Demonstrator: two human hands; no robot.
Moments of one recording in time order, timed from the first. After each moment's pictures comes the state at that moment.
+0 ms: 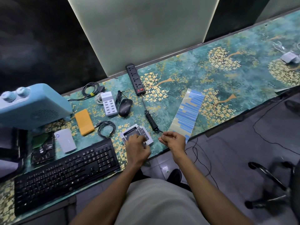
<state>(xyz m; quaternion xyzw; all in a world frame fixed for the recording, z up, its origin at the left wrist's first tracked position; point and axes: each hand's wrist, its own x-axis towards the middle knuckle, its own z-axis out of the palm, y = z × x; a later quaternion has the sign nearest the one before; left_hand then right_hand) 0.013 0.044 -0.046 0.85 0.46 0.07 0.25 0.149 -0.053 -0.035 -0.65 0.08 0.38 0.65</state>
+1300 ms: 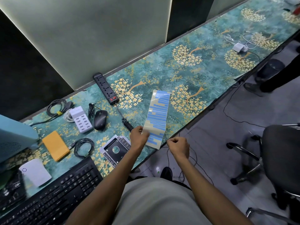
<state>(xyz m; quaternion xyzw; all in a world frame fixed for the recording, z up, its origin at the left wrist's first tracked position) 0.120 0.051 -0.028 0.67 0.45 0.04 0.59 0.182 -0.113 -0.032 -0.90 0.07 0.23 0.36</state>
